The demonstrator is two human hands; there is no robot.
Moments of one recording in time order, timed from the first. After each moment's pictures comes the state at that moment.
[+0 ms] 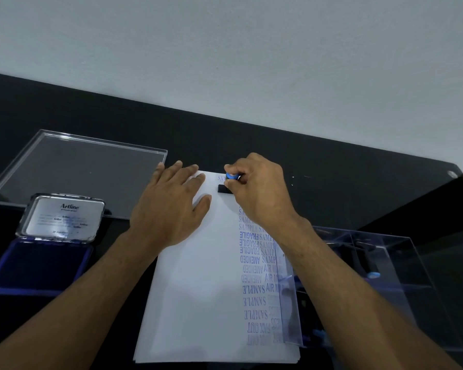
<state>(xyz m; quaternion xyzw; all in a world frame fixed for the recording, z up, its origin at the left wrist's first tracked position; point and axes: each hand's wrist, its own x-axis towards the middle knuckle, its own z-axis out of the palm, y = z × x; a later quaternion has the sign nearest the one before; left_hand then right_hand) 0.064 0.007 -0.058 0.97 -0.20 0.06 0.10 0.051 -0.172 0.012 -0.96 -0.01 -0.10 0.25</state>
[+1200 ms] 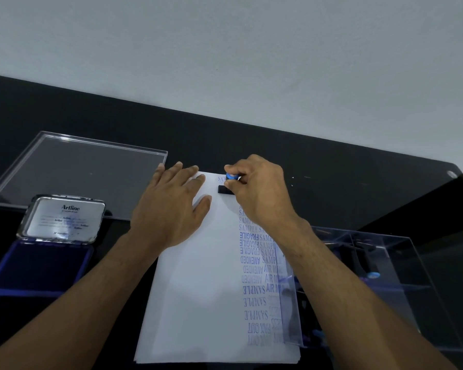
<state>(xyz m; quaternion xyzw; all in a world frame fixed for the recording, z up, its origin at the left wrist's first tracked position) 0.065 0.008 -0.058 0.97 -0.21 0.06 0.10 0.051 -0.172 0.014 -0.96 0.01 -0.08 0.26</state>
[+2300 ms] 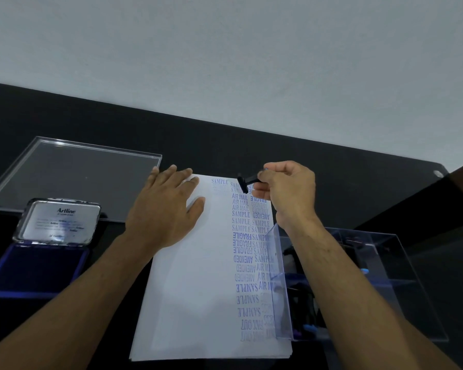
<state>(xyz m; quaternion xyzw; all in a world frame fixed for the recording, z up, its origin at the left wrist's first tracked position) 0.062 0.008 -0.056 0.97 -0.20 0.07 0.12 0.036 -0.208 0.030 -0.73 0.28 -0.14 0.61</state>
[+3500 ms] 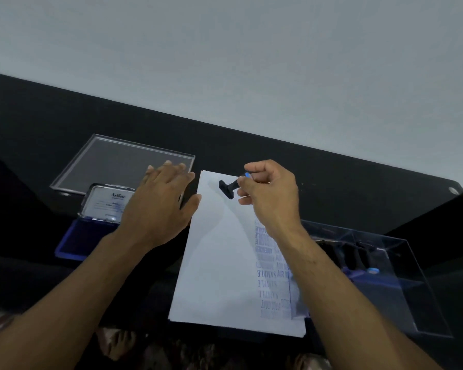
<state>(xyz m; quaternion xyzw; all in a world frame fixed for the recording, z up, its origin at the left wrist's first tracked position) 0.021 0.067 -0.018 0.96 -0.15 0.08 0.21 0.004 -0.139 0.043 -0.80 0.12 -0.10 0.59</state>
